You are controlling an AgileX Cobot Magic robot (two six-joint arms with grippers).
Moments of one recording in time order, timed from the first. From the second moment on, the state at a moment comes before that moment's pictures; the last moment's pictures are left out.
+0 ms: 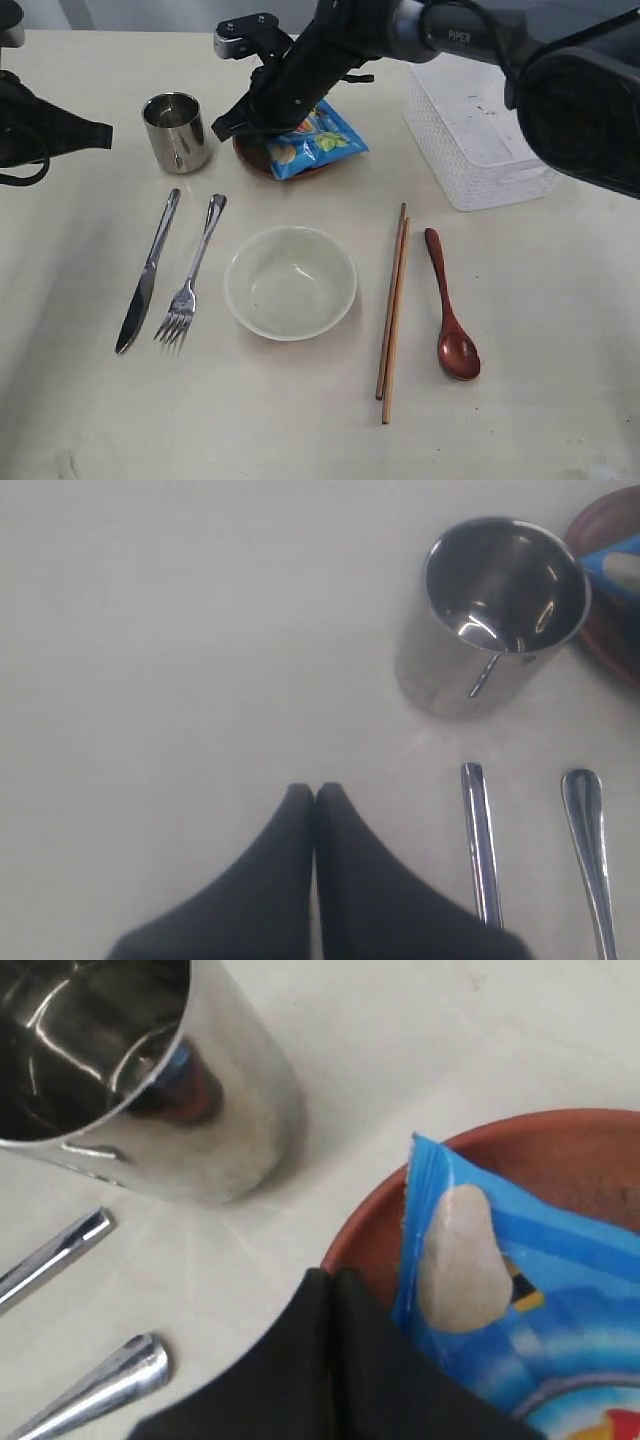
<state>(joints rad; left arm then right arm) -0.10 1.40 -0.68 0.46 0.22 -0.57 0.57 2.41 -1.92 0.58 0.75 -0.62</state>
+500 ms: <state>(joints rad) -0.10 1.40 -0.68 0.46 0.22 -0.57 0.65 2.40 -1.95 0.41 0.76 -0.60</state>
